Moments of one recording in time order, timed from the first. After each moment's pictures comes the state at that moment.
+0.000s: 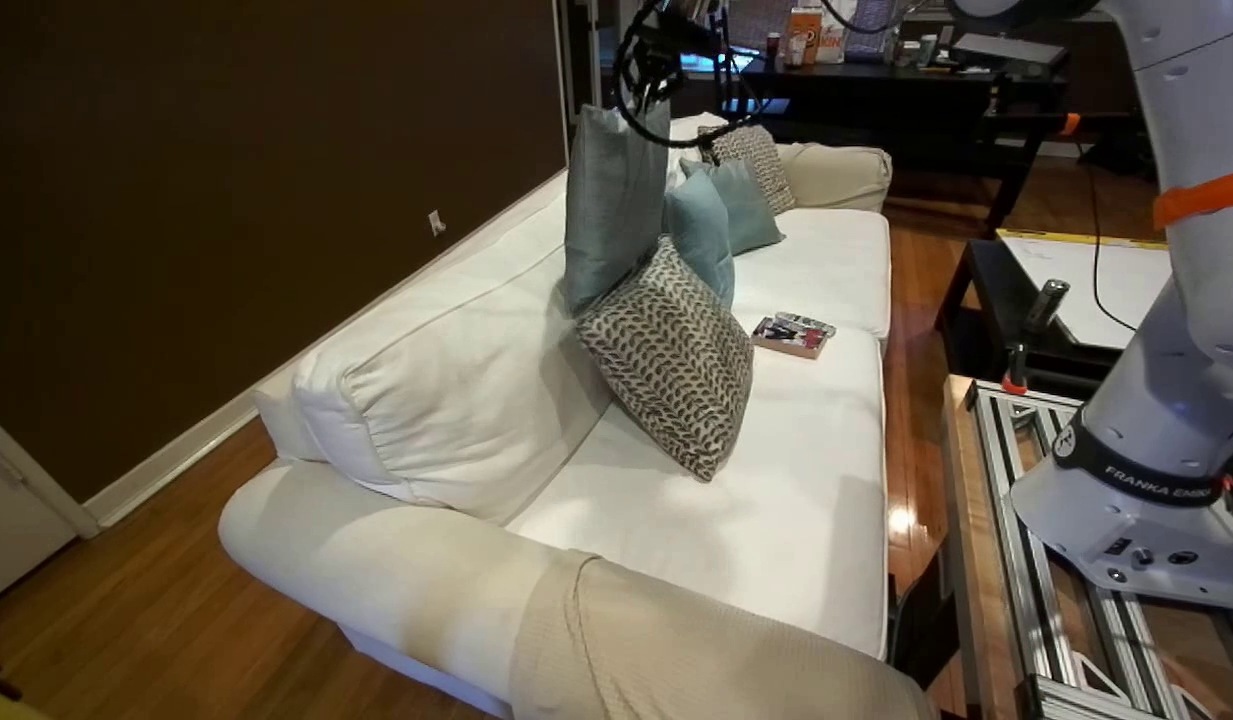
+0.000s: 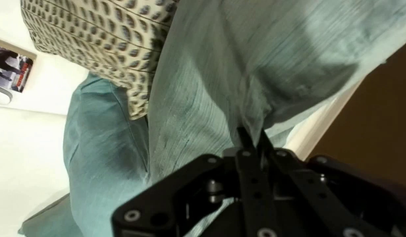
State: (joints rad) arm -0.39 0.58 -0.21 -1.19 0.24 2.13 0.53
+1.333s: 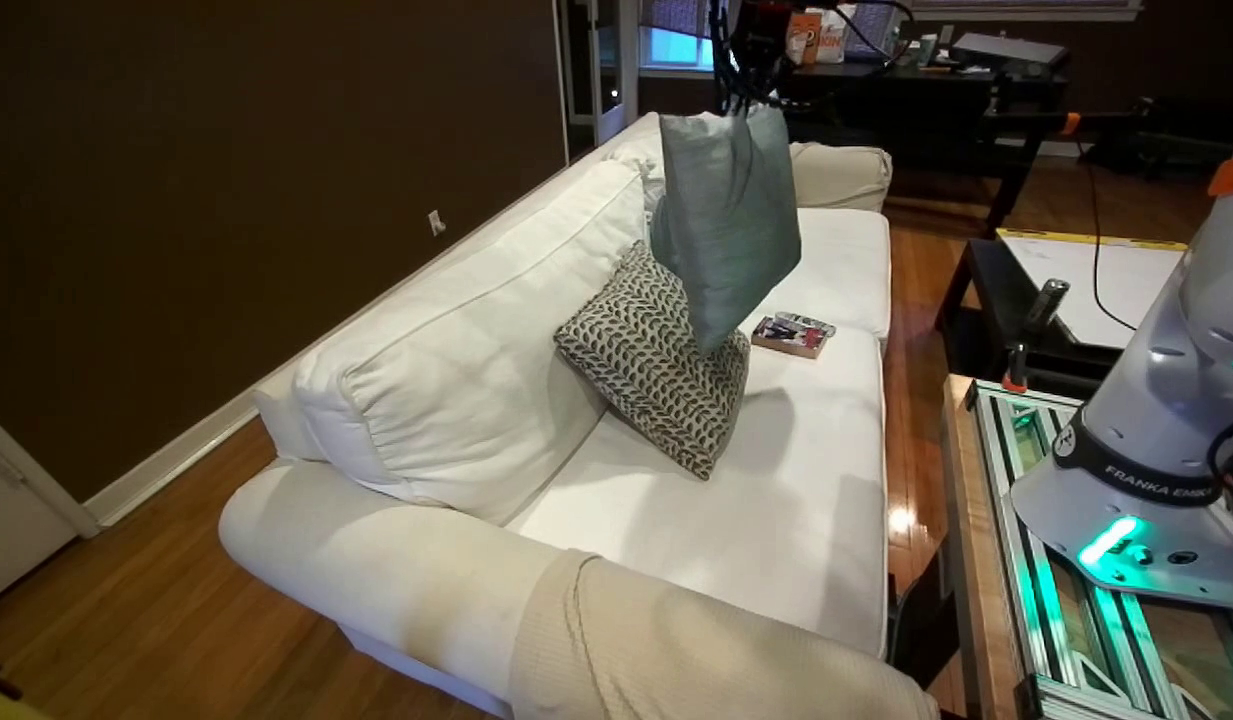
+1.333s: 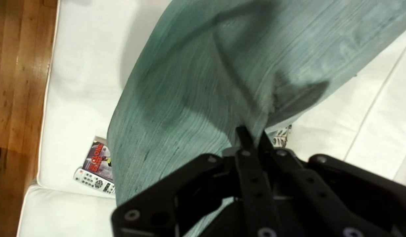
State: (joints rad) arm -0.38 0.16 -0.29 -1.66 0.22 1.82 0.52
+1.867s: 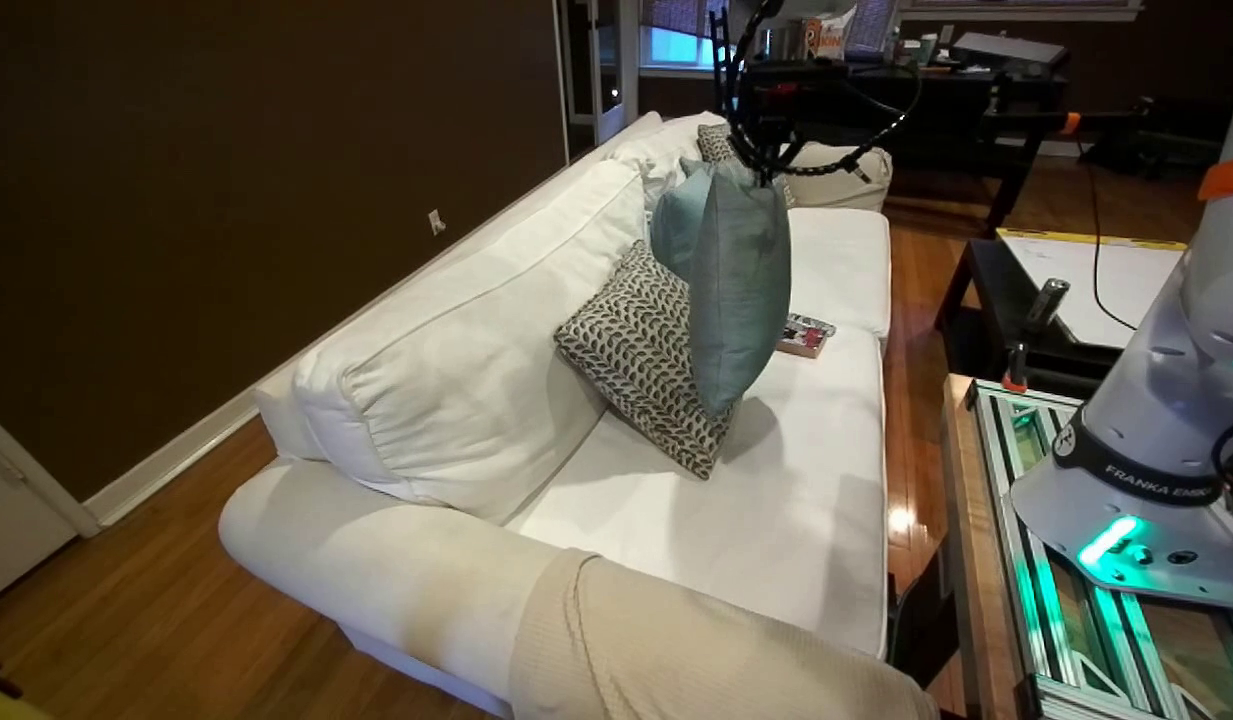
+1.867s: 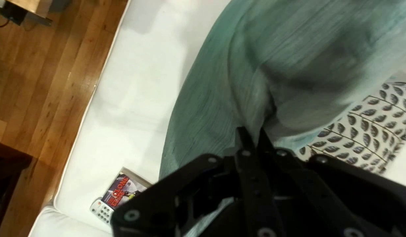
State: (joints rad) arm -0.38 0.23 -0.29 -1.80 0.16 1.81 0.38
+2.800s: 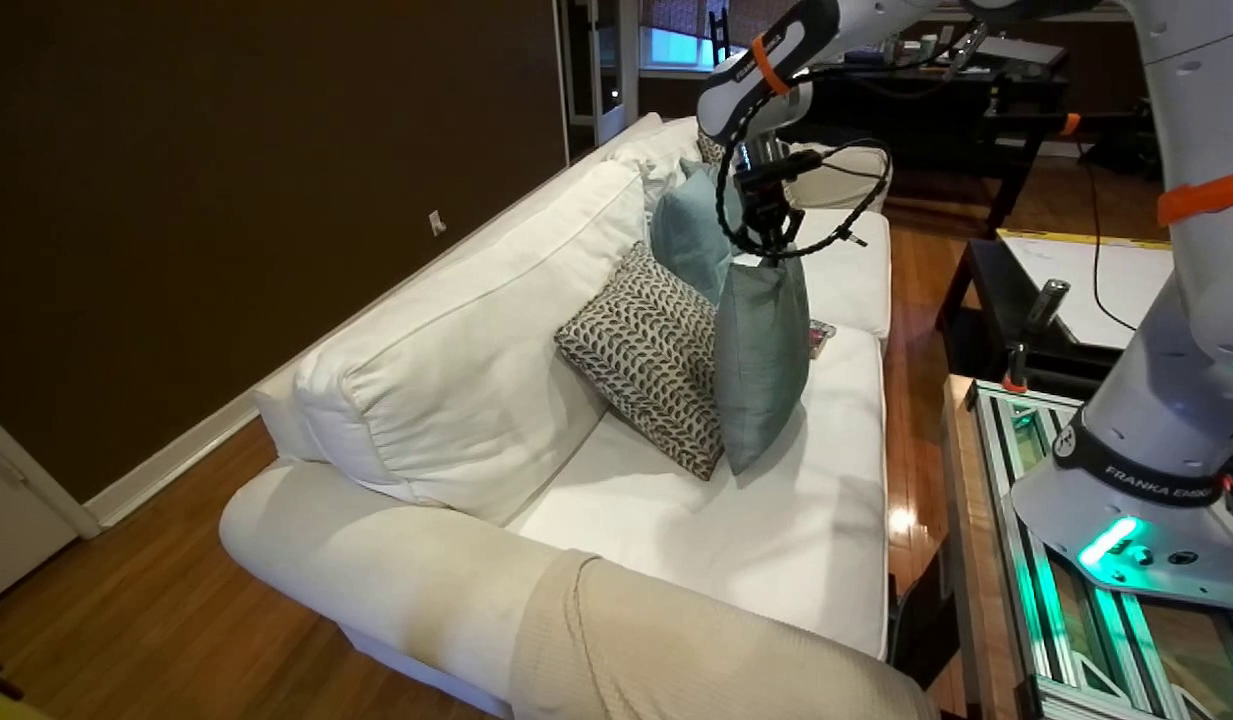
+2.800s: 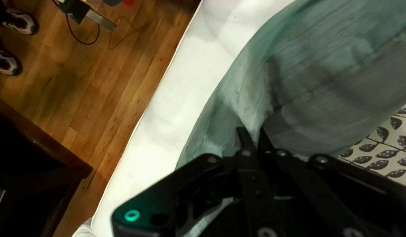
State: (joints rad) arm -0.37 0.56 -0.31 -1.71 0.04 1.82 0.37
